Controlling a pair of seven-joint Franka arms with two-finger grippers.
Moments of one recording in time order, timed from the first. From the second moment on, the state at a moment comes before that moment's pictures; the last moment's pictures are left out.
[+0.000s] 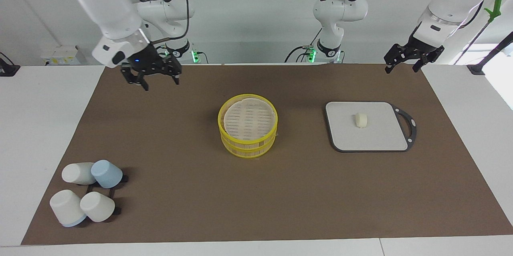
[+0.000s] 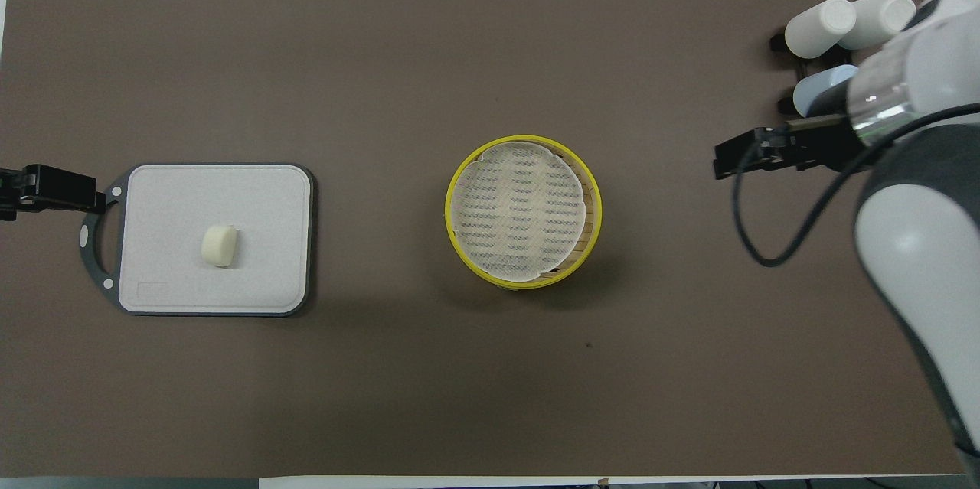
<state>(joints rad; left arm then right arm) -0.09 -0.09 0.07 -1.71 -0.01 1.58 0.00 0.11 0.09 0.13 -1.56 0.13 1.63 0.17</state>
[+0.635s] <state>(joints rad) -0.09 -0.12 0.07 -2.27 -0.01 2.14 0.13 0.53 0.45 0.23 -1.44 -0.18 1.92 0.68</state>
